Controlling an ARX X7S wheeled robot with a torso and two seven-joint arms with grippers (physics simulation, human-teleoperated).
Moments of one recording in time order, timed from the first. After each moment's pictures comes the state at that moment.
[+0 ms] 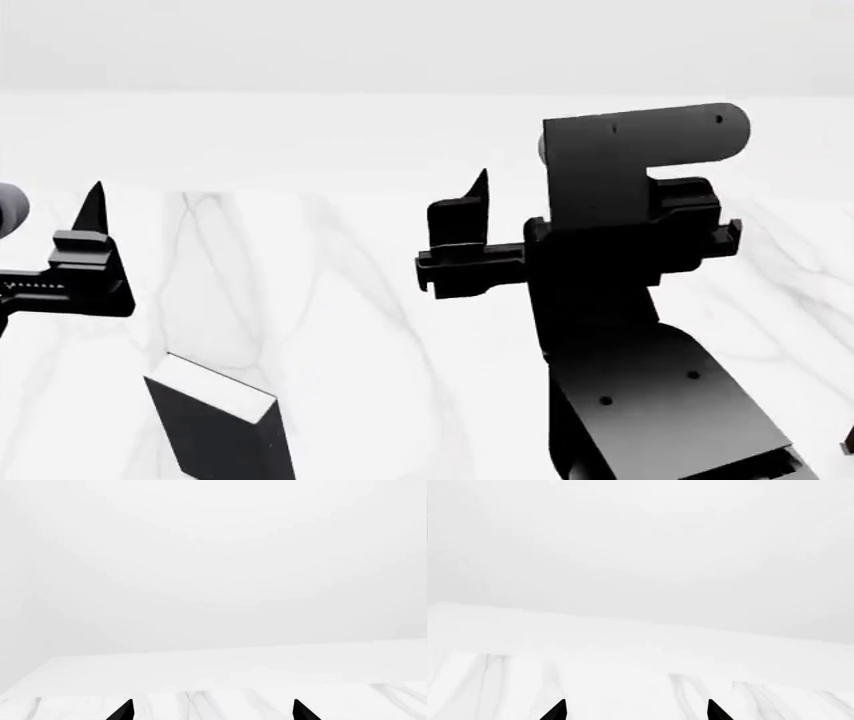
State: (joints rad) left arm -0.63 -0.23 -0.03 0.62 -0.26 -1.17 -0.13; right arm 0.82 0.17 -0.13 -0.39 0.38 1.23 0.25
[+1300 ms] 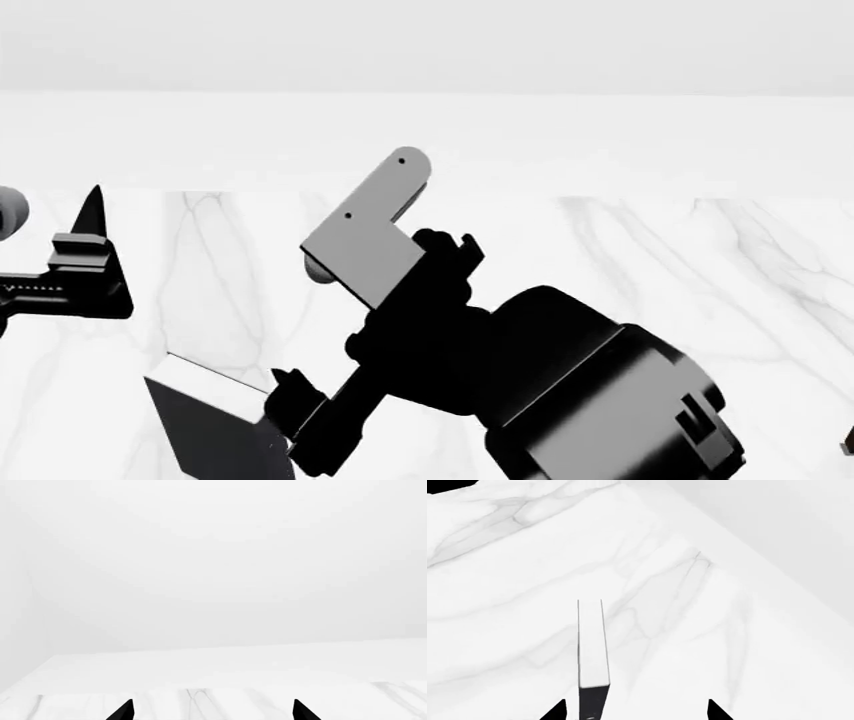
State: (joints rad) left arm -0.62 -0.24 -0.02 0.60 -0.29 -1.15 -0.15; right arm 1.06 0.32 -0.69 -0.06 0.52 1.09 -0.40
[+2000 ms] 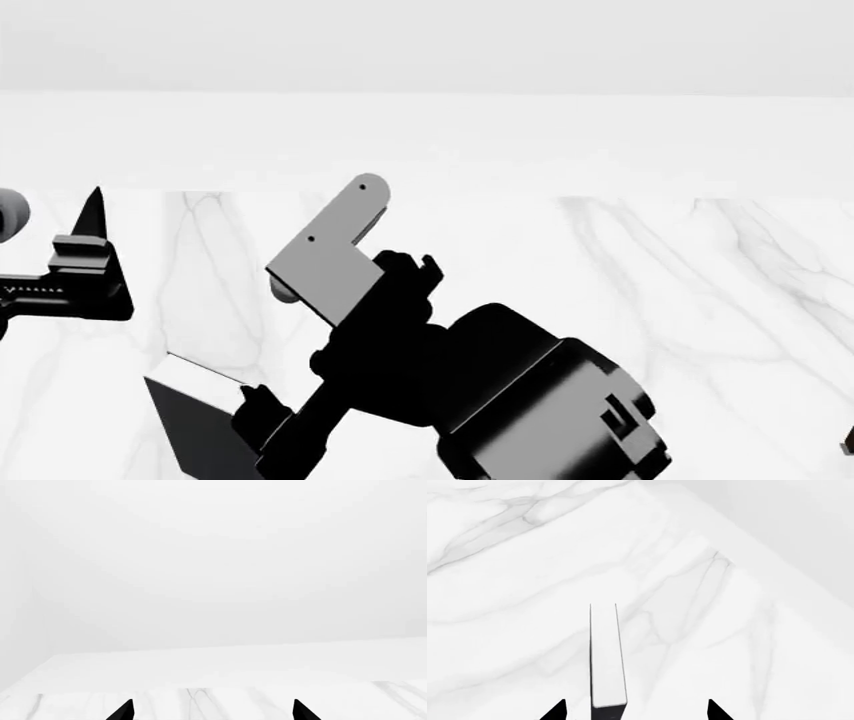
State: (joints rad) left arm -0.61 -0.25 -0.02 0.59 -0.31 -1.13 -0.16; right arm 1.03 0.24 -0.75 0.08 0.49 0.97 -0.41
